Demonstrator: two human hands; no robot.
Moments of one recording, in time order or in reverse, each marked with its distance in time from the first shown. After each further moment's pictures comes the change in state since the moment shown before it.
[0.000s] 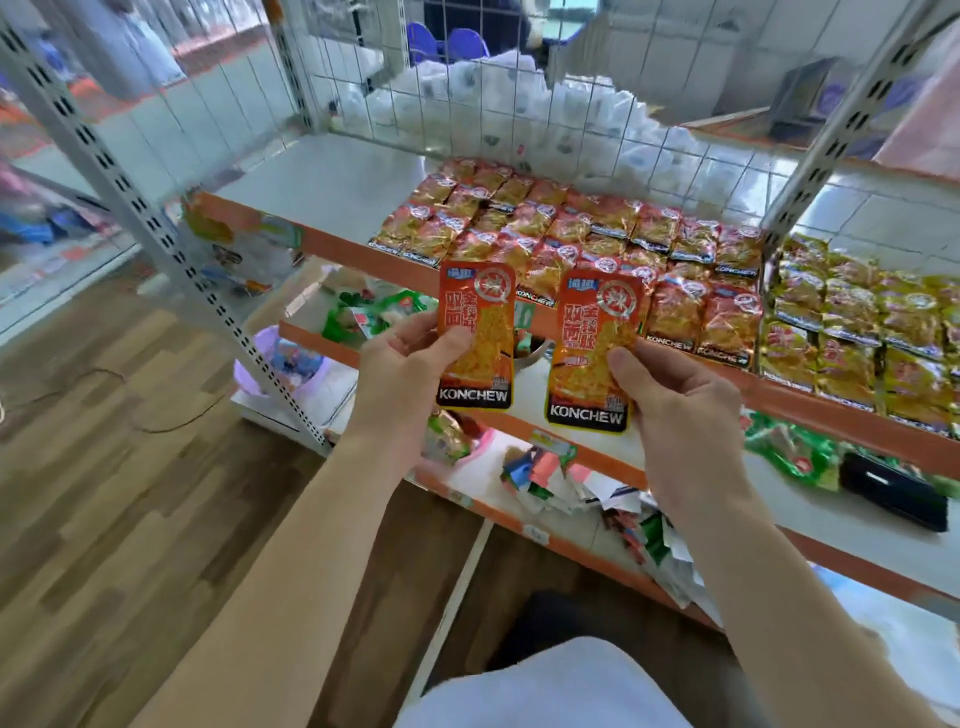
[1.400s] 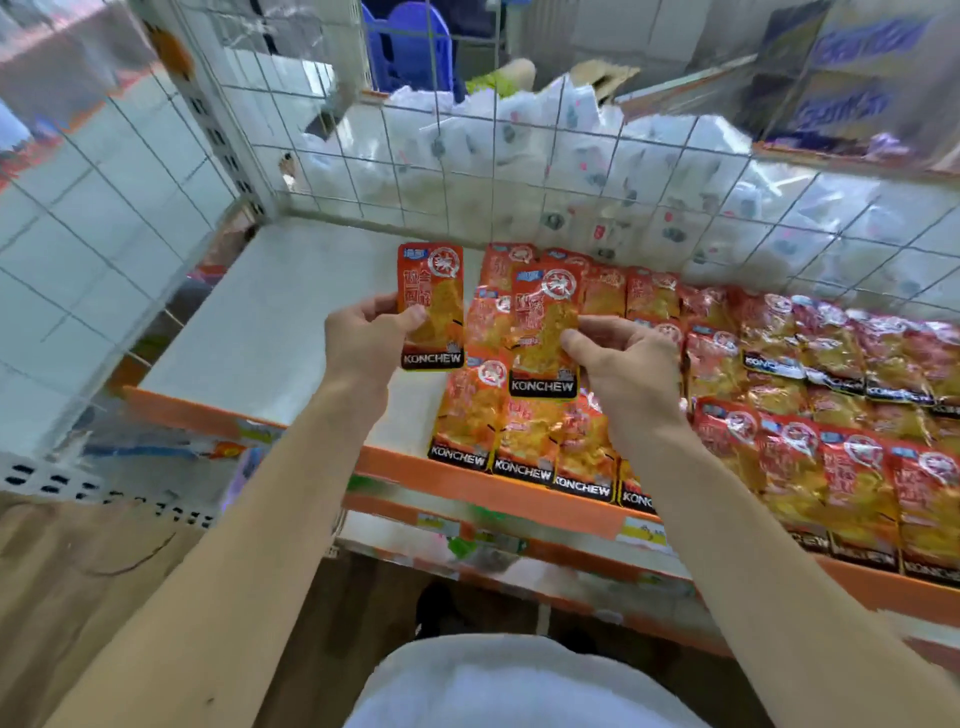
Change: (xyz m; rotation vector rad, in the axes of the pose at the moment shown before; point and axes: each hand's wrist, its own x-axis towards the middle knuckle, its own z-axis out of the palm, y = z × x) left_hand 0.437 0.063 -0.078 0.279 0.076 -0.109; right_hand 0.311 0.028 0.266 -0.241 0.198 0.021
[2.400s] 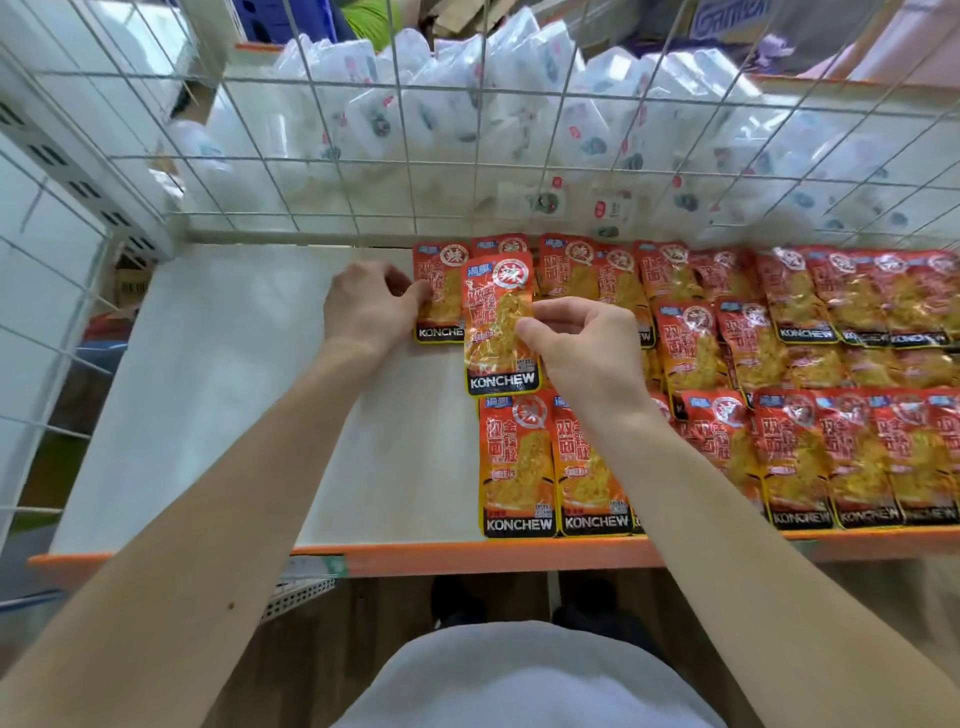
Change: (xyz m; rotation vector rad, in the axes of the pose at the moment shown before) left_hand 0.165 -0.009 0.034 0.853 -0.273 0.403; right_hand 0.038 -0.008 0.093 -0.213 0.149 0.069
